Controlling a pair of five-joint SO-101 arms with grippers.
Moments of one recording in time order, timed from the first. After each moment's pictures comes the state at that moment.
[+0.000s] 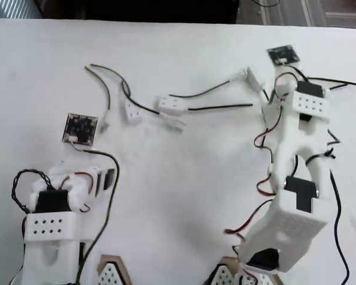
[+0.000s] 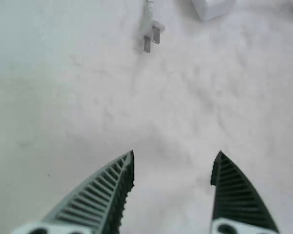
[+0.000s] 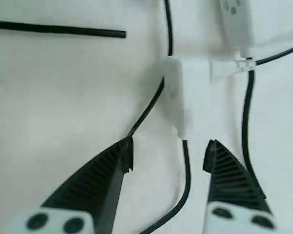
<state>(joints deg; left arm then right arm) -9.3 -61.1 71.9 57.1 -11.7 11.4 17.4 -6.0 68.6 28.4</state>
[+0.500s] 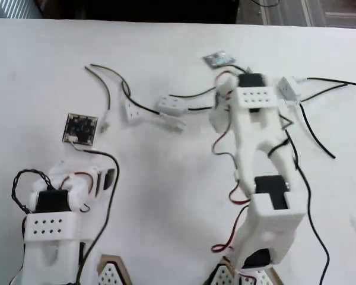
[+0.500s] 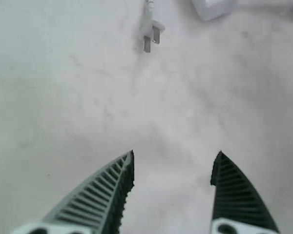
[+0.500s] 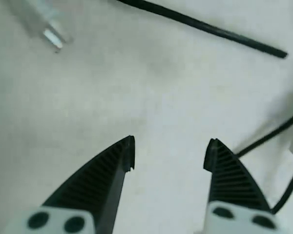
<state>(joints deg) -9.3 -61.1 71.9 57.1 -11.7 -8.6 17.4 -8.1 80.2 22.2</state>
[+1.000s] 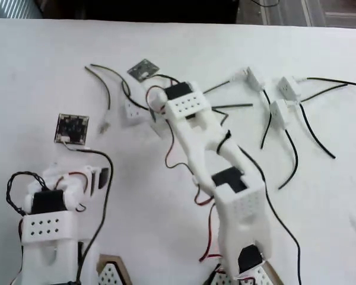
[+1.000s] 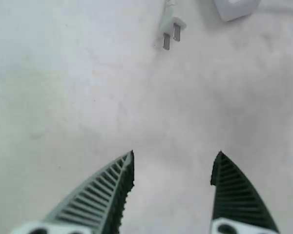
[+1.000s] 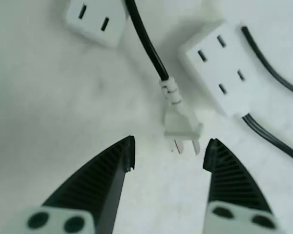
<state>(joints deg) -12.9 -61.1 71.9 57.1 -11.7 -28.1 31.6 -19.3 71.5 18.7</state>
